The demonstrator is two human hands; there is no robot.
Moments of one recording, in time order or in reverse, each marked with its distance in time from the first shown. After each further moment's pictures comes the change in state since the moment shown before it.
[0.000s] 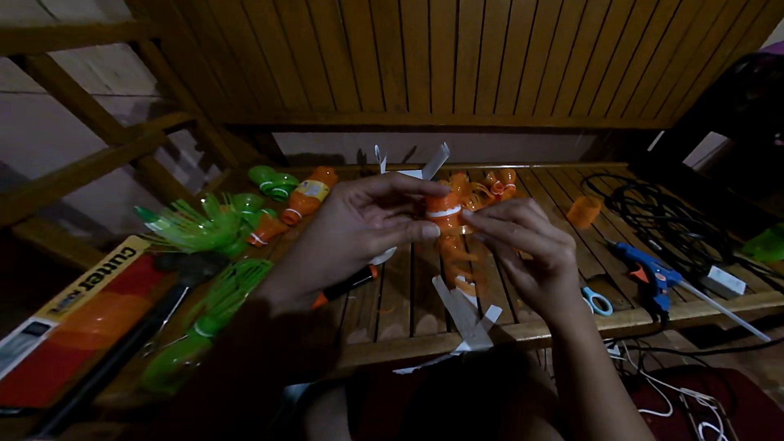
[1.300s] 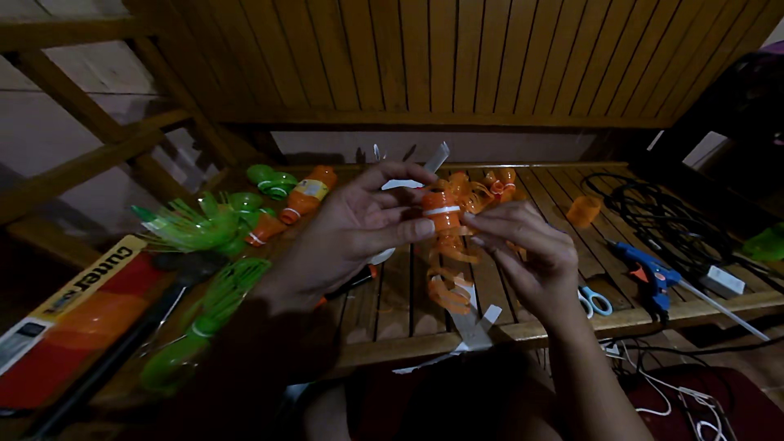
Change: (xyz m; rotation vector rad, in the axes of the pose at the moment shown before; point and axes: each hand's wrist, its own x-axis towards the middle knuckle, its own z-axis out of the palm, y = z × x) left_hand -0.004 0.004 0.003 -0.209 0.017 -0.173; right_hand -0.002 -0.001 0.004 0.114 0.045 0.034
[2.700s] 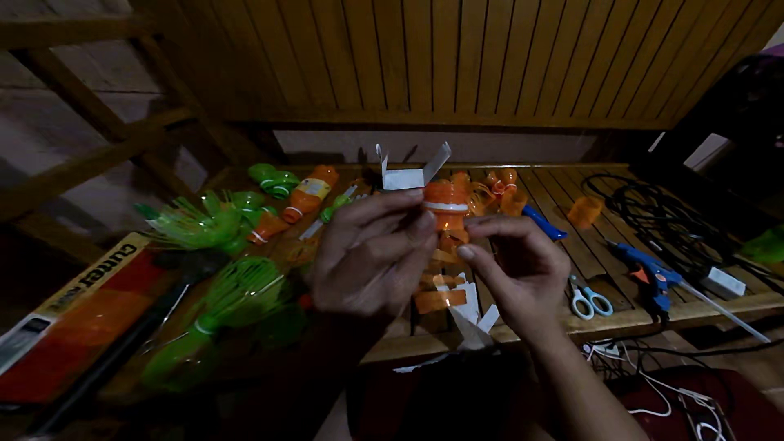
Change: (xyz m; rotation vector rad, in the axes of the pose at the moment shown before) left_hand -0.003 -0.041 0.040 0.640 0.575 0.971; right_hand -0.001 -0.018 0.029 0.360 0.178 0.115
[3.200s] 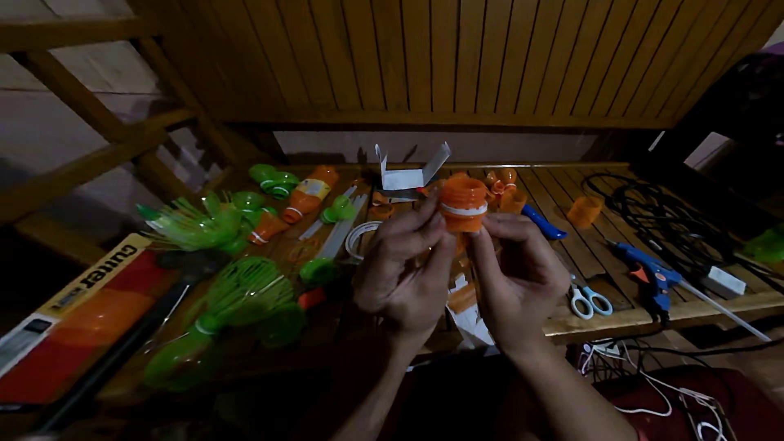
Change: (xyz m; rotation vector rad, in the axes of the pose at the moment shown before) left_hand -0.017 0.017 0.044 -0.086 0.281 -0.209; right_hand -0.004 0.003 0.022 -0.216 0.291 -0.094
